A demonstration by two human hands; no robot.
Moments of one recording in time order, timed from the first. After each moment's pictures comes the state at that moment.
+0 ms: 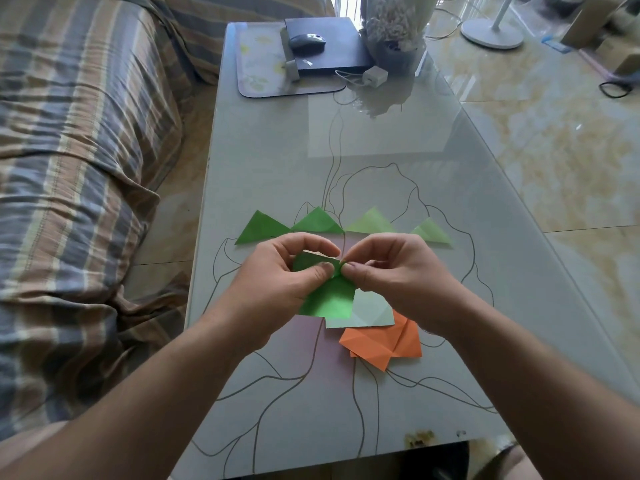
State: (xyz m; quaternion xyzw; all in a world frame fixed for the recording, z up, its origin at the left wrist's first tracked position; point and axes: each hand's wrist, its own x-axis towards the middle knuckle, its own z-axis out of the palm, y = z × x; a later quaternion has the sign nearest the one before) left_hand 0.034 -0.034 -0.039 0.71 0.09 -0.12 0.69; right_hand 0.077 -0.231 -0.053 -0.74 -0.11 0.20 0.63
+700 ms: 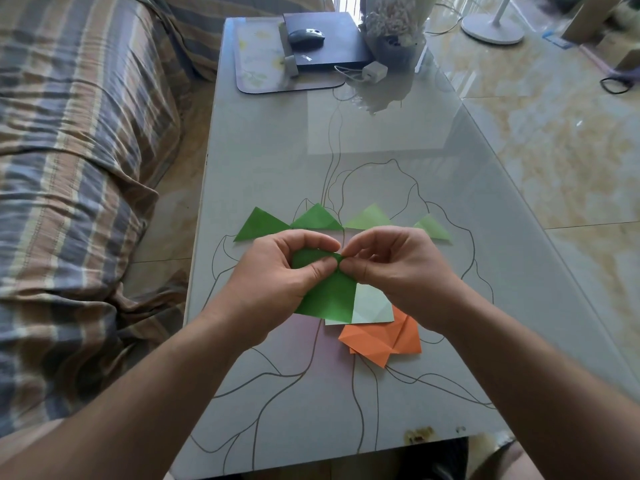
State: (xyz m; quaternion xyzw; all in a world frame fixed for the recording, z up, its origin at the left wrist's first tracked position) left_hand 0.035 -0.034 -0.040 0.71 0.08 -0.10 0.69; right_hand 0.076 -0.229 -0.053 -0.72 -0.10 0.17 0.67
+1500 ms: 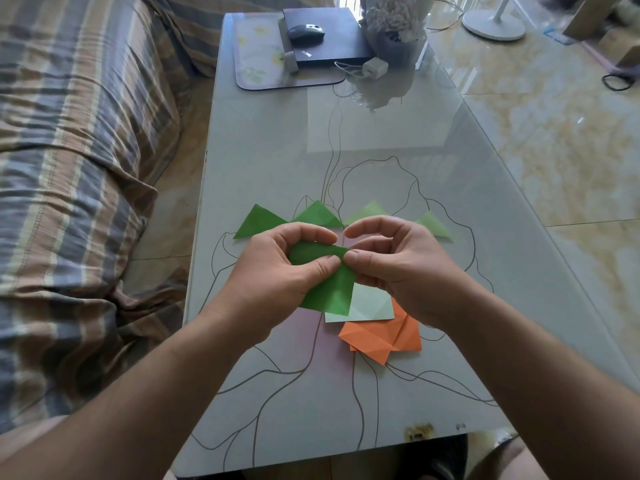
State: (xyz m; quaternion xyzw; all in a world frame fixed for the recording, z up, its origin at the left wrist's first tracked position) left_hand 0.034 -0.037 -0.038 0.71 0.10 -0.08 0.69; right_hand 0.078 -0.230 -0.050 -0.65 -0.01 0.25 0.72
